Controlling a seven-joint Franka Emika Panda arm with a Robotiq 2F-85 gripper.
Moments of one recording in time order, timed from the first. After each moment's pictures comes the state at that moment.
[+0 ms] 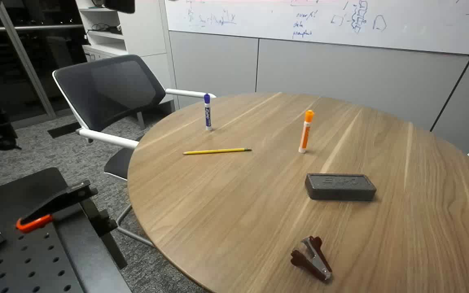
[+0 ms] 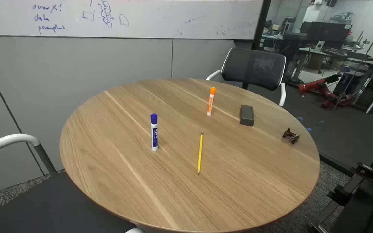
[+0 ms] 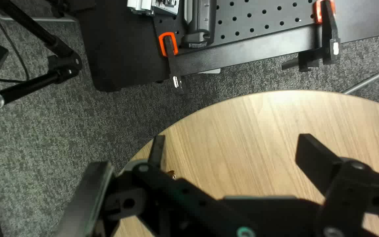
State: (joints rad) arm -0.09 -0.20 -0.02 -2.33 -0.09 1.91 0.08
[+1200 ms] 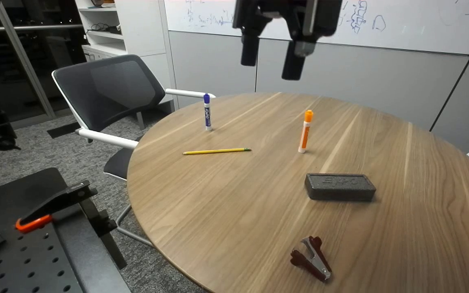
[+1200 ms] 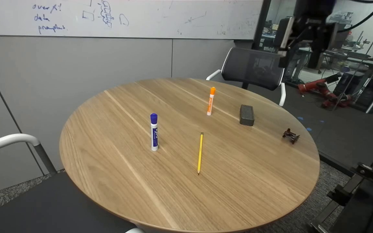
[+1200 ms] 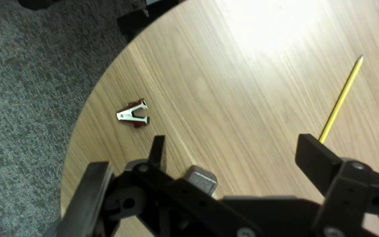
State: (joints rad) arm -0.08 0.29 -0.03 -1.92 0.01 2.07 0.20
